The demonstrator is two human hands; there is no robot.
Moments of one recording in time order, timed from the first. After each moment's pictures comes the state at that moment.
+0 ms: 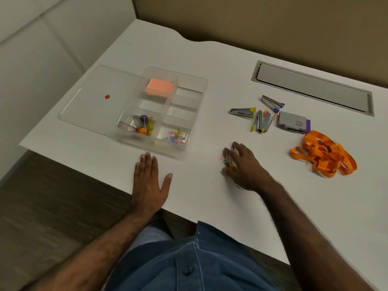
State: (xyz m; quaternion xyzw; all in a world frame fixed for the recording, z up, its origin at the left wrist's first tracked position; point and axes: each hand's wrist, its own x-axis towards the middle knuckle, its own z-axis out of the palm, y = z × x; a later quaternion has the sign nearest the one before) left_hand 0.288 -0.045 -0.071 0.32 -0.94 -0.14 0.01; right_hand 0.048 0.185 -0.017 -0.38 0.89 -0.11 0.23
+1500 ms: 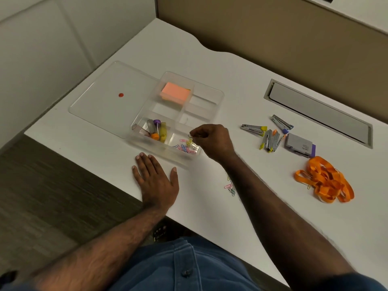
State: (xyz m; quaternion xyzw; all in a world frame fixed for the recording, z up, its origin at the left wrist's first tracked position) left_hand 0.252 -0.049 -0.072 0.49 -0.87 -0.05 0.01; right_hand 0.059 0.009 0.057 -0.28 0.84 -0.40 0.24
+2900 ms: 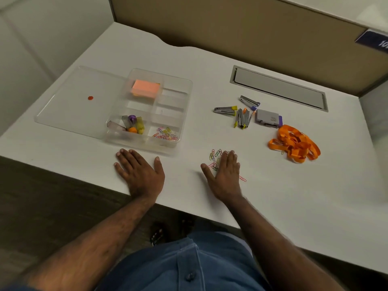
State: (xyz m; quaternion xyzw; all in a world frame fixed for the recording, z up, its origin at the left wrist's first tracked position) left_hand 0.257 -0.048 -0.068 0.48 -0.87 -0.07 0.01; right_hand 0.145 0.169 -0.039 -0.15 0.95 -0.21 0.17
